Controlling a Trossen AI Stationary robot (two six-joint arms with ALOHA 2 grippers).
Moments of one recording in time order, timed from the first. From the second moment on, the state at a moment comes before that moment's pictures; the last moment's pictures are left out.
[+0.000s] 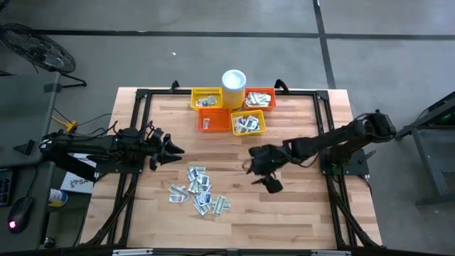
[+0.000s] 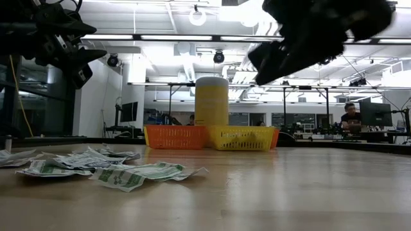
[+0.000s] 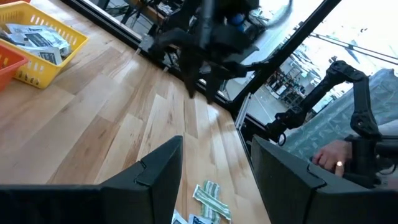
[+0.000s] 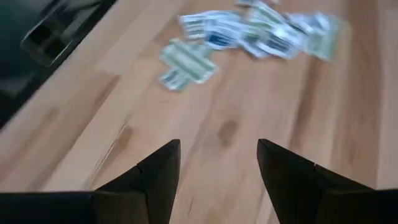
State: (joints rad) left arm 0.01 0.28 0.10 0.15 0.17 -0.63; right arm 0.16 1.47 0.82 -0.08 -0.23 -0.11
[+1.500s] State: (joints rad) left arm 0.01 0.28 0.10 0.15 0.13 -0.64; right arm 0.45 1.62 0.94 0.18 0.20 1.10
